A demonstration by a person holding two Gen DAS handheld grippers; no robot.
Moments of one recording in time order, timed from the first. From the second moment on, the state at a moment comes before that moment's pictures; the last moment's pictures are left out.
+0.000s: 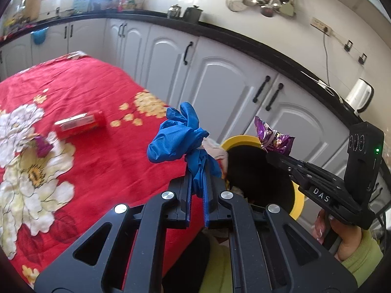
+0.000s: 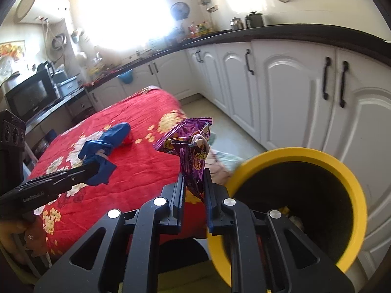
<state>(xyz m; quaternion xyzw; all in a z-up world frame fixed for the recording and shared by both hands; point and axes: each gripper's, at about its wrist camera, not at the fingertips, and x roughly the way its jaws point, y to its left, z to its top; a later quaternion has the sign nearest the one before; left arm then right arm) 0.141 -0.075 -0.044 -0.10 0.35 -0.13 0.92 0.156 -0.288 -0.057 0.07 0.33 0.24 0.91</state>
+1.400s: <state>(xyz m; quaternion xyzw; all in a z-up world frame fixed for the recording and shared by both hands) 0.189 -0.198 -0.048 -0.04 0.36 -0.21 0.91 0.131 -0.391 -0.108 0.09 0.36 0.12 0.92</state>
